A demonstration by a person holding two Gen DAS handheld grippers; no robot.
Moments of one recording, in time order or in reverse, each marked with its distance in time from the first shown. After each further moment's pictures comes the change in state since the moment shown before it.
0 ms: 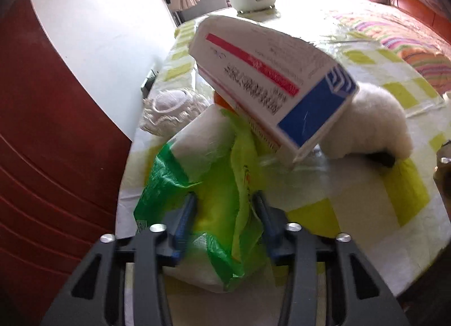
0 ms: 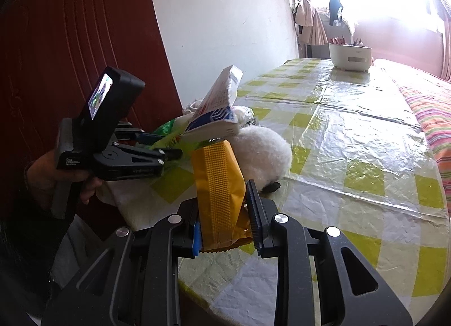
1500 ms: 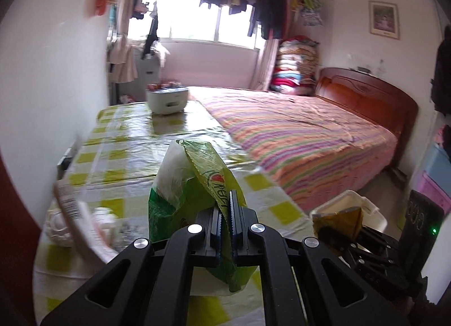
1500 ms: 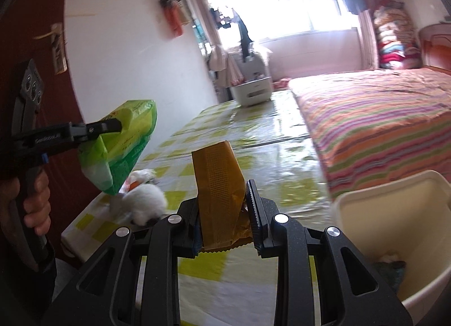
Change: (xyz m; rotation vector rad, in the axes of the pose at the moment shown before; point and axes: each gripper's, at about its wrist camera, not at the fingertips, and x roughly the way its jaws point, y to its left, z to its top) left arm -0.129 -0.101 0.081 -0.090 -0.455 -0.487; right arm -0.114 -0.107 -0.026 0.259 -0.289 -0.316
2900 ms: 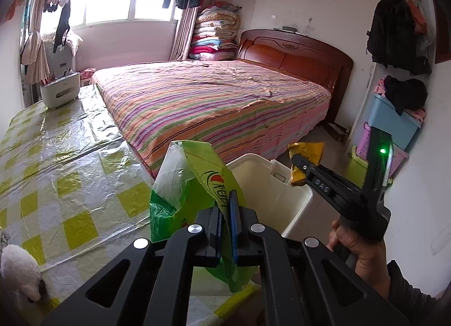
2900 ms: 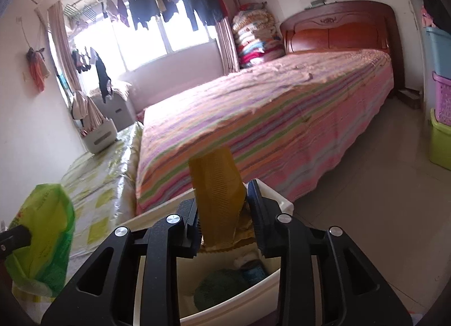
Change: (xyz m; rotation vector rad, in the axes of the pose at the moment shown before) left arm 0.064 -0.176 -0.032 0.168 0.150 -0.341; right arm -0.078 -0.189 -0.007 0.320 -0.133 -0.636
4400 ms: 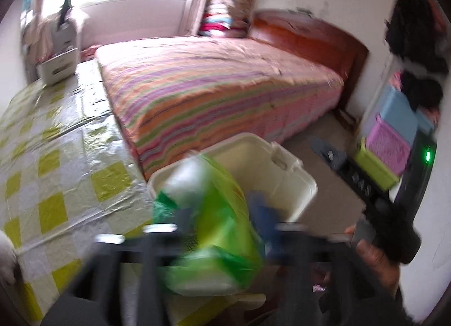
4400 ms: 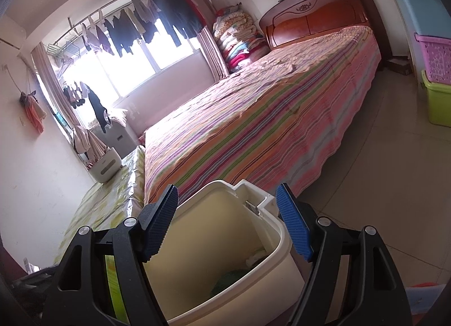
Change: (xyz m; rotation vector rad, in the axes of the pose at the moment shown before) left arm 0.045 -0.022 -0.001 -0.092 0.082 0.054; right arm -0.026 -0.042 -0.002 0.196 -0.039 0.046
